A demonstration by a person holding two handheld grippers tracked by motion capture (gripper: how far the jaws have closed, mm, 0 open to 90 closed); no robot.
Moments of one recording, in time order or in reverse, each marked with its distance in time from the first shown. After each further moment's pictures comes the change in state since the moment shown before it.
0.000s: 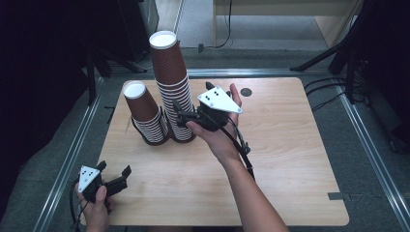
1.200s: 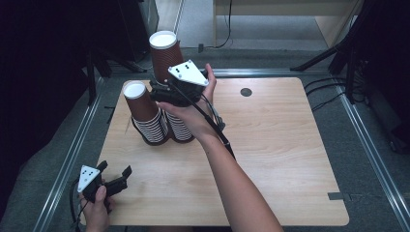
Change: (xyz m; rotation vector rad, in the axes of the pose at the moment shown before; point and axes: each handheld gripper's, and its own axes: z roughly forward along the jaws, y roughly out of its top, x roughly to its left) left arm 0.001 0.000 0.001 0.005 -0.027 -0.003; right arm 0.026 0.034 0.069 0.000 -0.070 0.021
